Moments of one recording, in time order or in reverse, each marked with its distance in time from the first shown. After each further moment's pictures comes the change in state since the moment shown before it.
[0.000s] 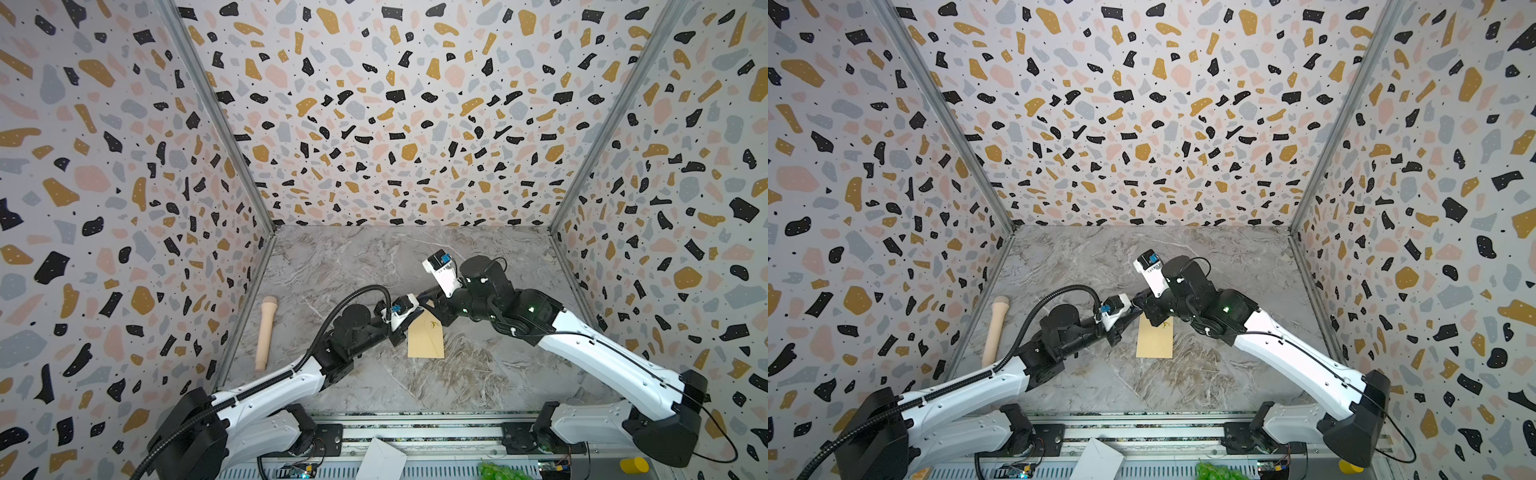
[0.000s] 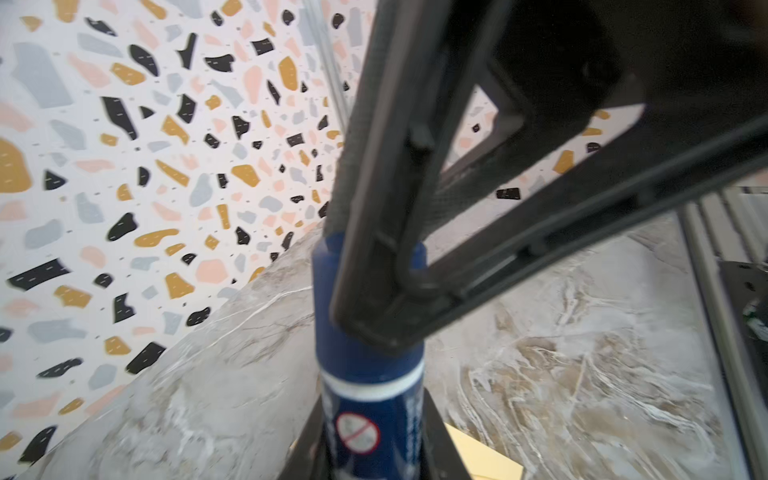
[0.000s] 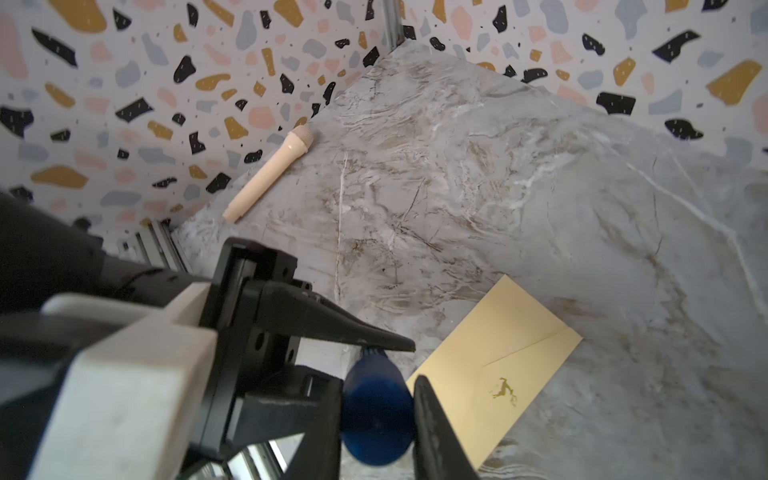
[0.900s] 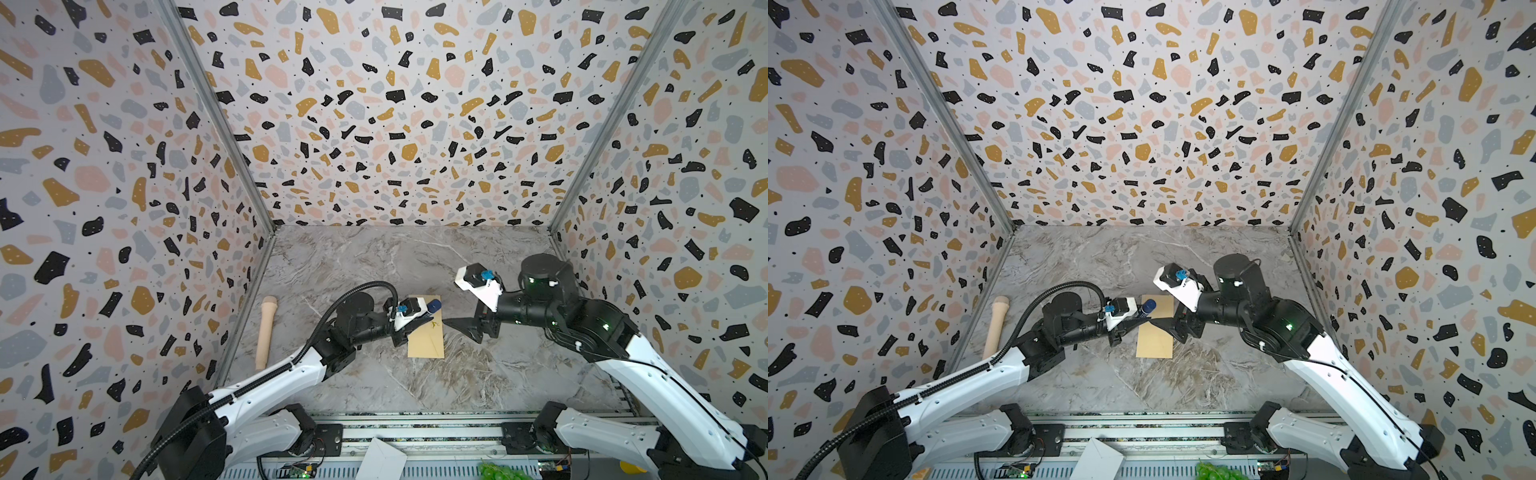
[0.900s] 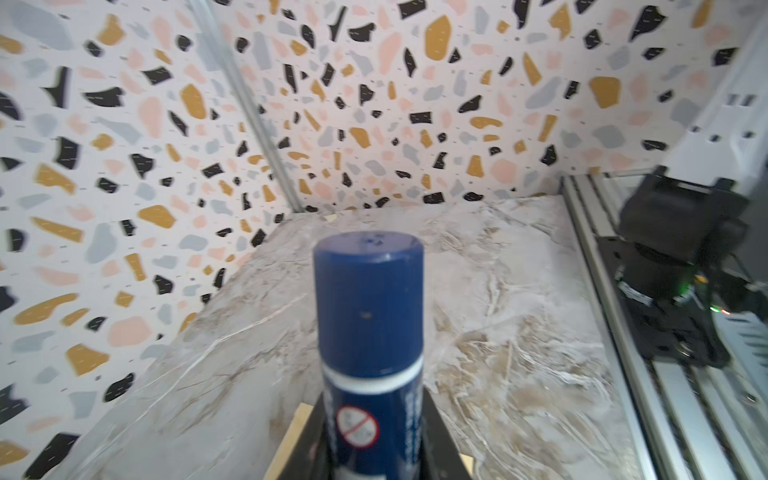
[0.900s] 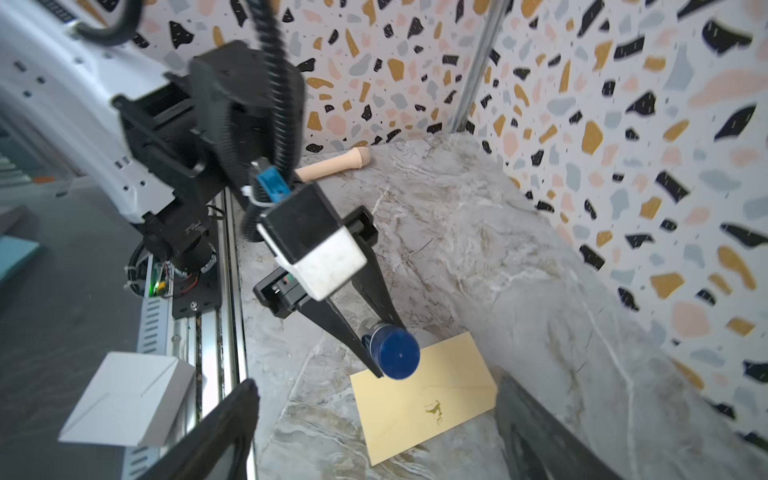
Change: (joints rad) left arm 0.027 0.049 0.142 -0.195 0.378 0.128; right arm -0.127 -0.295 0.020 -0.186 -0.318 -0.697
